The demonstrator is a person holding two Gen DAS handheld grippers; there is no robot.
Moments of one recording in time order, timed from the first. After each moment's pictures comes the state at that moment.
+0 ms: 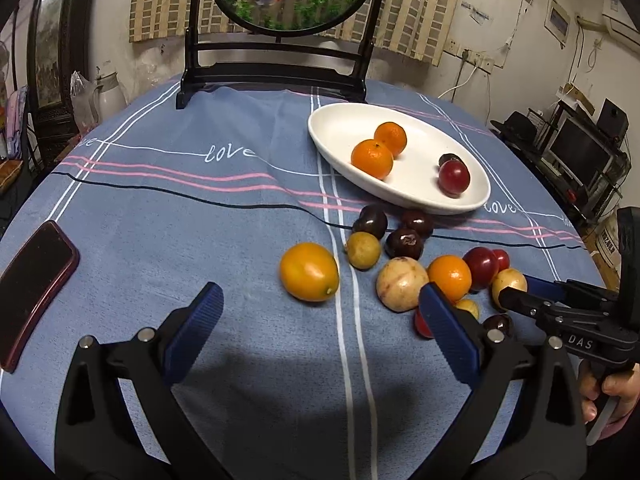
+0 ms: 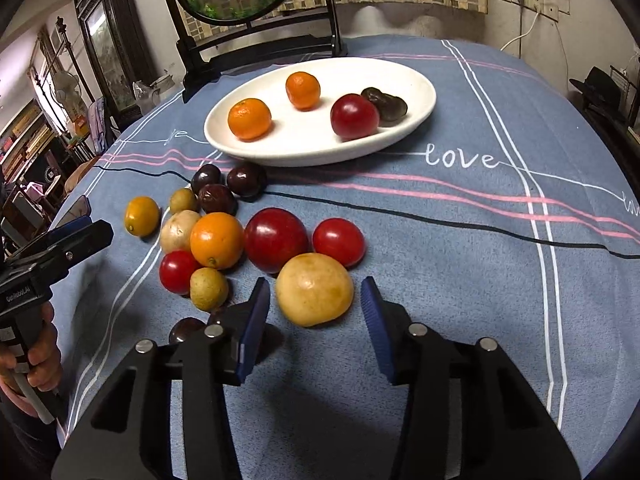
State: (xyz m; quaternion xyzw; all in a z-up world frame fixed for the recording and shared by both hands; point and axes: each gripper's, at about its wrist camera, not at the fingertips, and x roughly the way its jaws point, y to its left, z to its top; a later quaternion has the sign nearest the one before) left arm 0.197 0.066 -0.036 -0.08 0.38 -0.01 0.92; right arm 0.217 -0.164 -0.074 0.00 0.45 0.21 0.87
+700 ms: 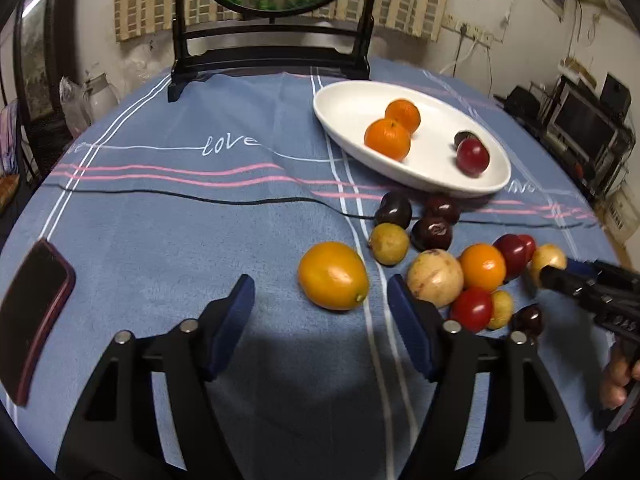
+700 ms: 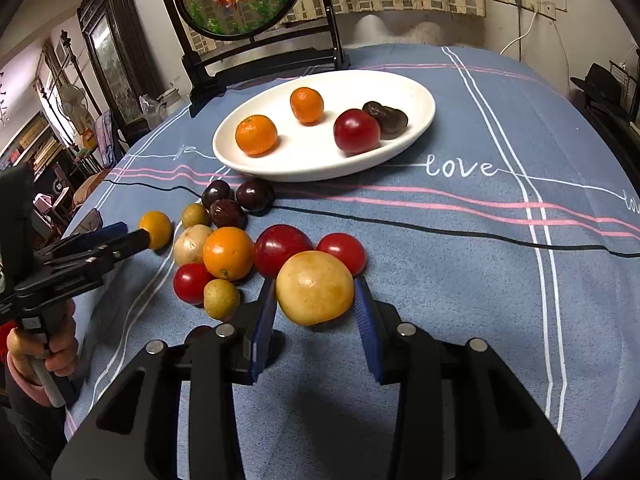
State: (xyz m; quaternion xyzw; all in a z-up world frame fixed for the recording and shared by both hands) left arm 0.222 0.075 -0.050 -0.04 0.41 -0.02 0.91; right arm 0.214 -0.170 -0.065 0.02 0.43 0.22 0.88
